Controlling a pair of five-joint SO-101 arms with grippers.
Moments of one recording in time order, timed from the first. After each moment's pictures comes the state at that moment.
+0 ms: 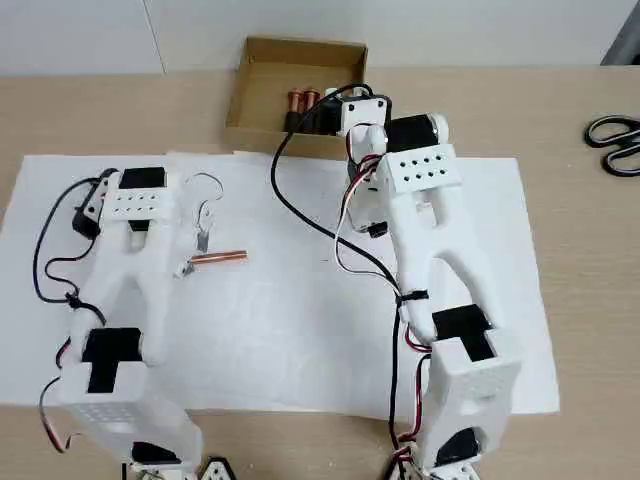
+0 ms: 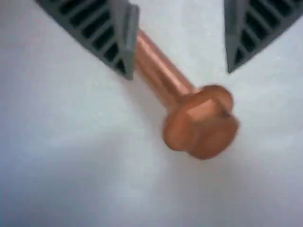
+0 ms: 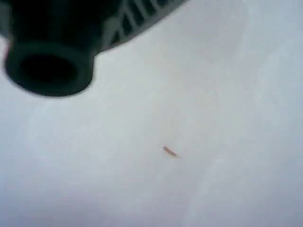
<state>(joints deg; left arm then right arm) -6.5 12.7 8.5 79.4 71.0 -16.5 20.2 -25.9 95.5 6.0</state>
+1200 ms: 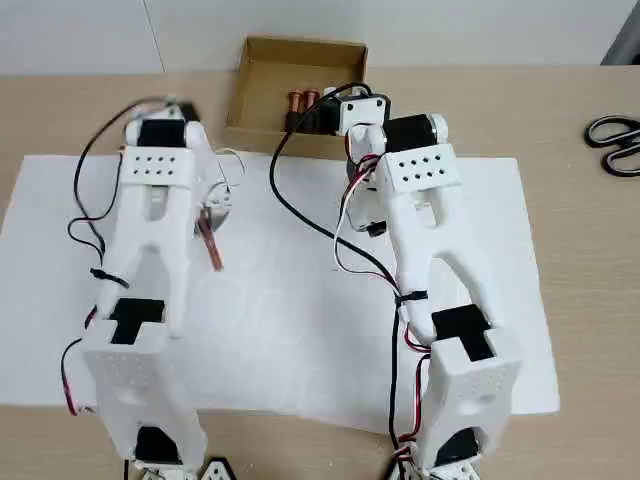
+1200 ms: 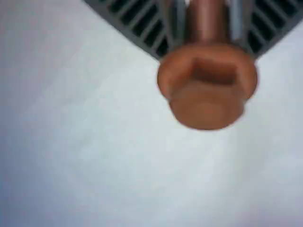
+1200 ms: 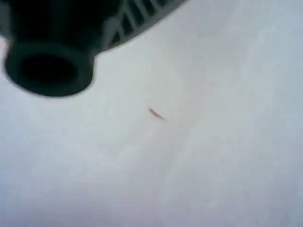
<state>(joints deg) -1.7 25.8 -25.8 98.6 26.2 -16.4 20.2 -26.7 95.5 6.0</state>
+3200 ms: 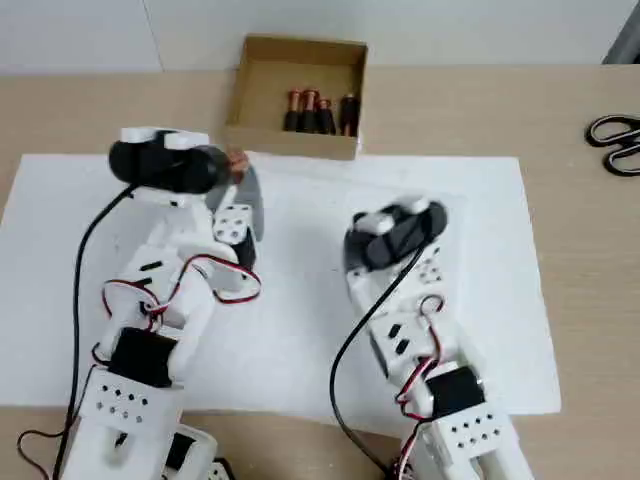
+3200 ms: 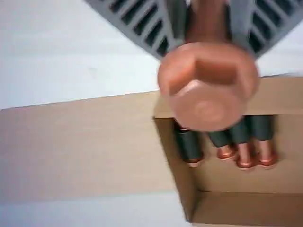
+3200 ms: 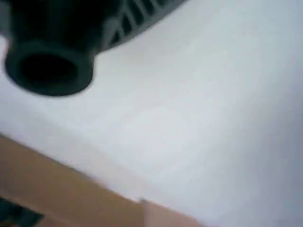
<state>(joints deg) 14.2 -57.1 51.0 34.6 13.7 -23.8 -73.2 79.6 21.0 0.7</state>
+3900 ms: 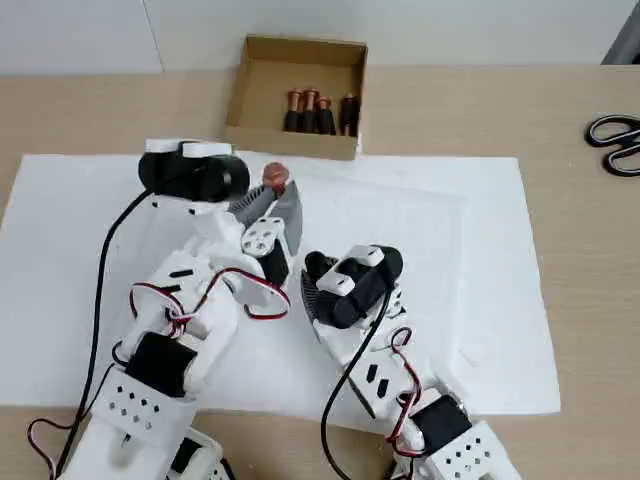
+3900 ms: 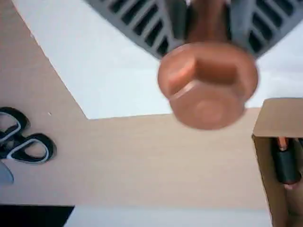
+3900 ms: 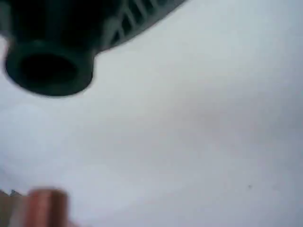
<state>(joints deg) 22.4 -57.5 52.7 34.2 24.4 -35.6 -88.1 91.2 21.0 0.7</state>
